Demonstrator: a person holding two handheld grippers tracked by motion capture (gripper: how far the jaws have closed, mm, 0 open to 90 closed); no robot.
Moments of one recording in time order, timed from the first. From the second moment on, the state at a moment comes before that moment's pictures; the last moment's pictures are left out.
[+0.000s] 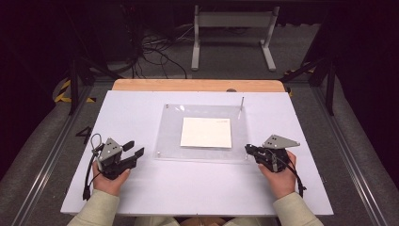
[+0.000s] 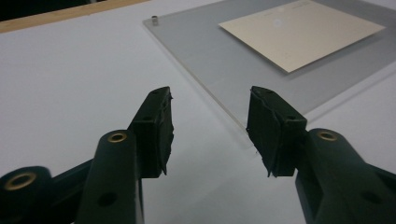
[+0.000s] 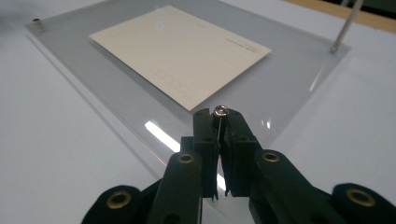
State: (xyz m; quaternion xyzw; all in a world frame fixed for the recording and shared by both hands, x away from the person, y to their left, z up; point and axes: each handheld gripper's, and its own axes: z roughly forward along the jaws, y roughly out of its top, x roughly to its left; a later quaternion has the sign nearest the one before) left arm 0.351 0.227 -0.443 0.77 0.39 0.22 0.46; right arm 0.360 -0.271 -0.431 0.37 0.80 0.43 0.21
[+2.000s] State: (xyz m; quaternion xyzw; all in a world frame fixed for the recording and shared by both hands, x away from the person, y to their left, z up) left arm 0.339 0.128 -0.449 0.92 0.16 0.02 0.35; right arm 0.338 -0.313 -0.424 0.40 0.72 0.51 0.24
